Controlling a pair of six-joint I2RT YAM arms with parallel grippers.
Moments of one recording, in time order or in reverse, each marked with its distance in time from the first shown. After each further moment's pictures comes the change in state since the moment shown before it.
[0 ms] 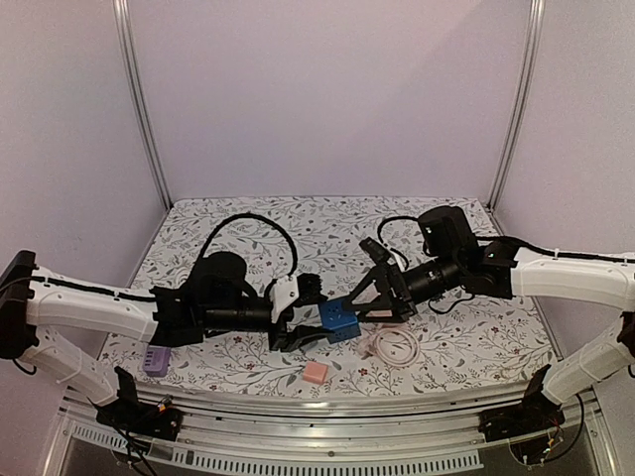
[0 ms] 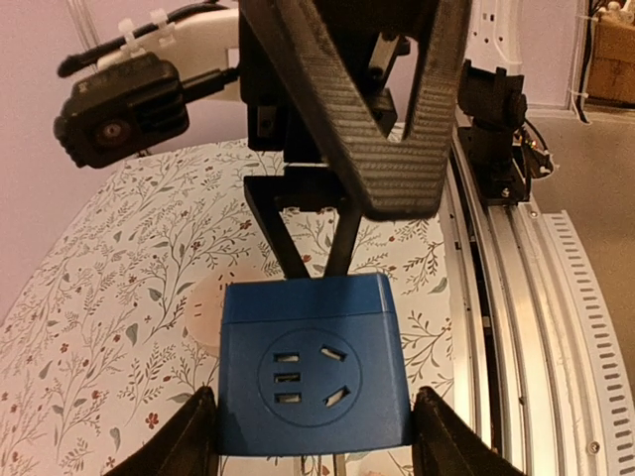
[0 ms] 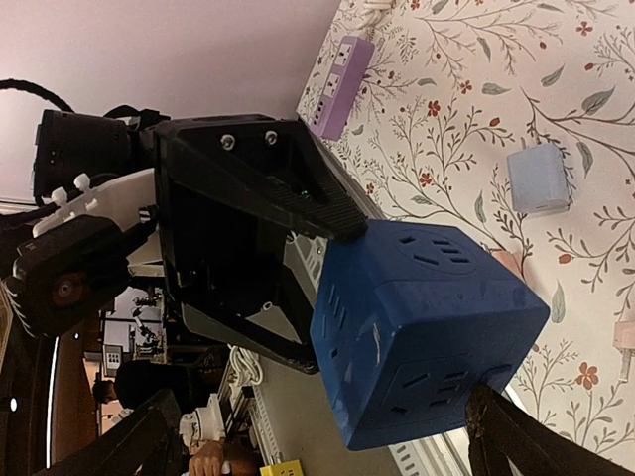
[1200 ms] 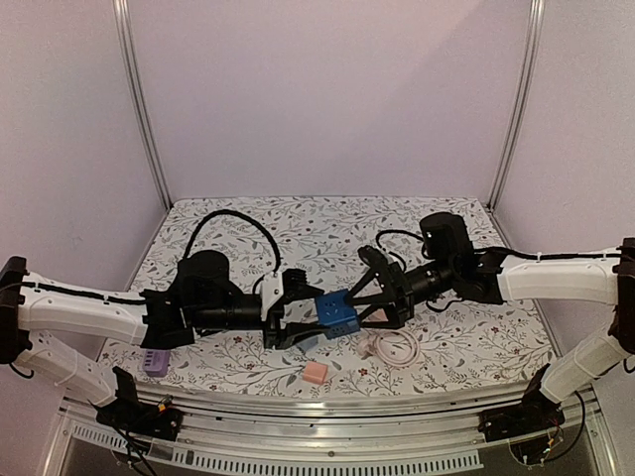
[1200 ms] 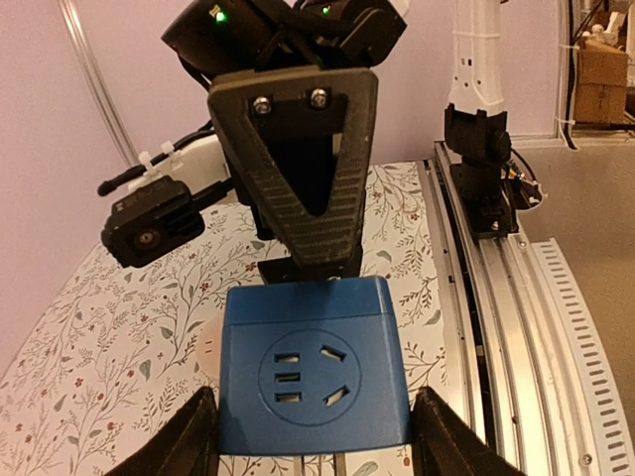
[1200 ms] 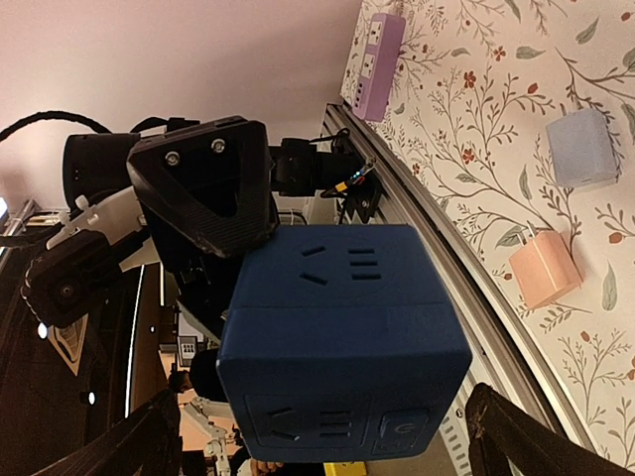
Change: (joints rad) left arm 0.007 -0.067 -0.047 0.089 0.041 0.009; right arm -0.058 0.075 -0.085 0.266 -0.198 0.217
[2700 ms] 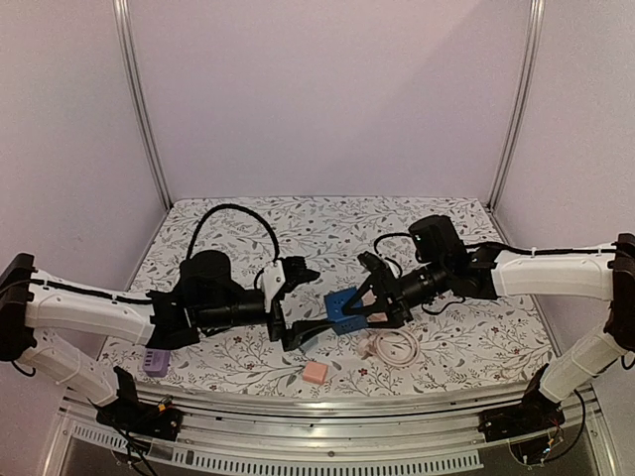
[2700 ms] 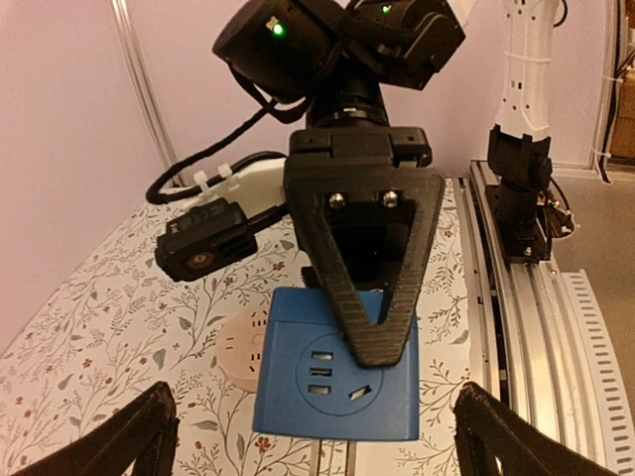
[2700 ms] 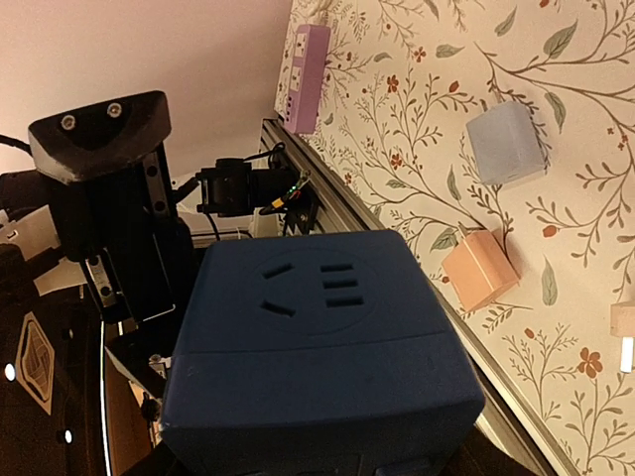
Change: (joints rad) left arm 0.010 0.066 0.003 0.089 -0.067 -0.074; right arm 0.015 0.038 0.050 -0.166 0.105 -0.080
